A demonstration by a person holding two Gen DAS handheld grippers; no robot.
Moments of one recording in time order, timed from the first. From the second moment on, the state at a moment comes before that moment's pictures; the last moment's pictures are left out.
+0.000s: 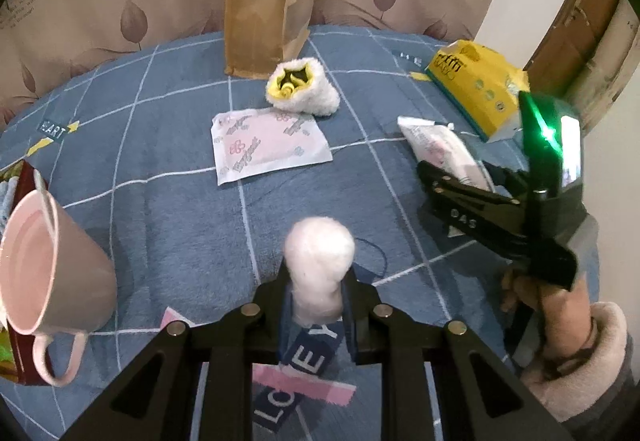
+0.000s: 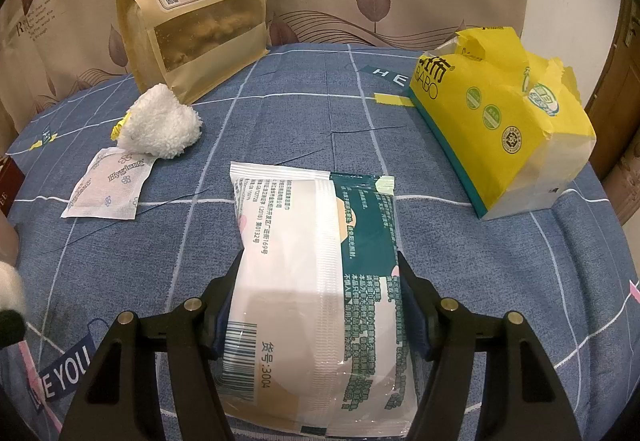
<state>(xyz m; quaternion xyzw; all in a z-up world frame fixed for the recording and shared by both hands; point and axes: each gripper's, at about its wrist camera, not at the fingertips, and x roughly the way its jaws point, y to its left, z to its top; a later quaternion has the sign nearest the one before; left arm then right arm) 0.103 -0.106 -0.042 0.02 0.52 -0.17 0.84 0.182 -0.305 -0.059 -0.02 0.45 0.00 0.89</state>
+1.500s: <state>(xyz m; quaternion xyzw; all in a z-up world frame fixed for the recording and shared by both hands) 0.074 0.051 0.045 -0.01 0.45 -0.03 0.89 0.182 -0.305 -0.060 -0.02 0.45 -0.01 0.89</state>
